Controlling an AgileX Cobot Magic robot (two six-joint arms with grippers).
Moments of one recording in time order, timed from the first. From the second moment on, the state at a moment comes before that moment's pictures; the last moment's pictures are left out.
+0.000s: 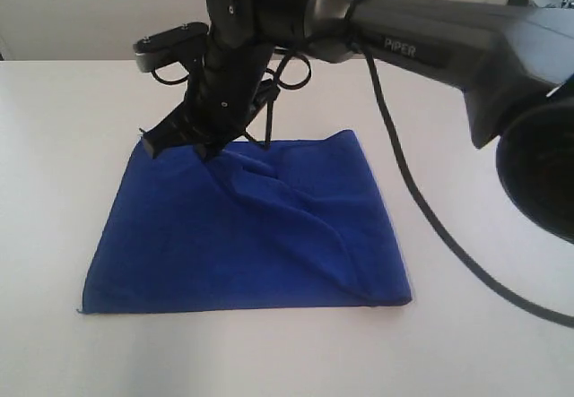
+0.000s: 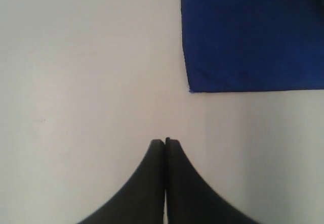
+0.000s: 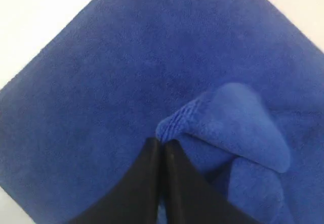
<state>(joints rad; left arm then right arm) -0.05 0.73 -0.74 -0.16 1.13 0.00 0.73 2.19 -1.96 0.12 0.99 -0.09</state>
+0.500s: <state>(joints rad) -0.05 0.73 -0.74 -0.16 1.13 0.00 0.86 2.38 -2.16 0.24 0.88 -0.10</state>
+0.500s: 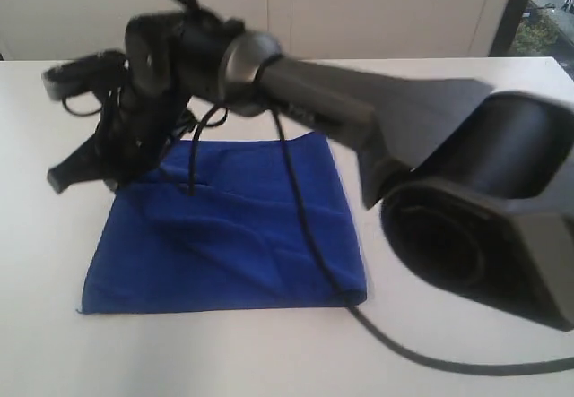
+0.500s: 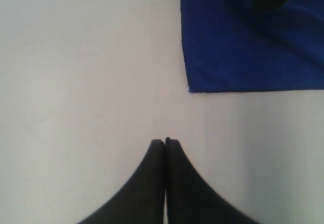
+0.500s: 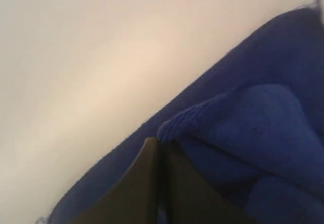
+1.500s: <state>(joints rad) -0.05 0.73 -0.74 -0.16 1.13 0.00 0.58 2.36 -2.21 0.18 1.13 -0.22</state>
